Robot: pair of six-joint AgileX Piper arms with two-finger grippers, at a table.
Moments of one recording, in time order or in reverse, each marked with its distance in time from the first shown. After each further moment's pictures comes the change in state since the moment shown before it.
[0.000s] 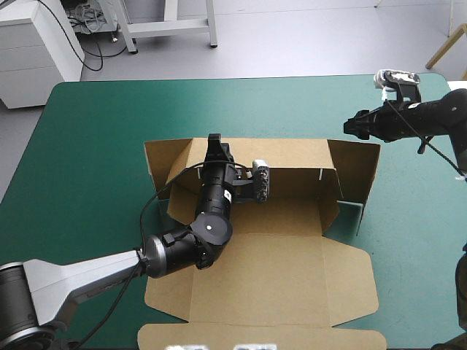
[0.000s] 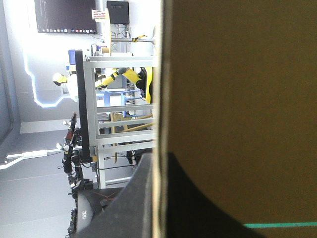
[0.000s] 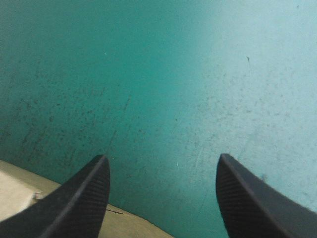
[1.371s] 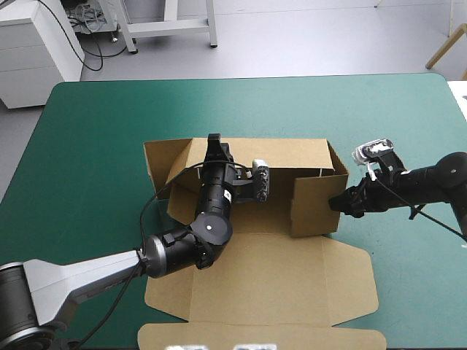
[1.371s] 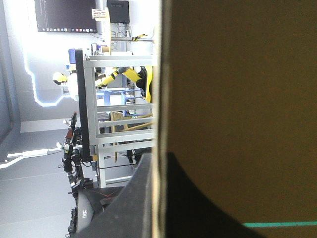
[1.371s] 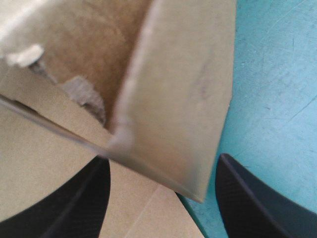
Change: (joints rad) left arm 0.000 0.000 0.000 0.000 0.004 0.000; right arm 0.000 -0.280 0.494 0.119 0.119 -0.447
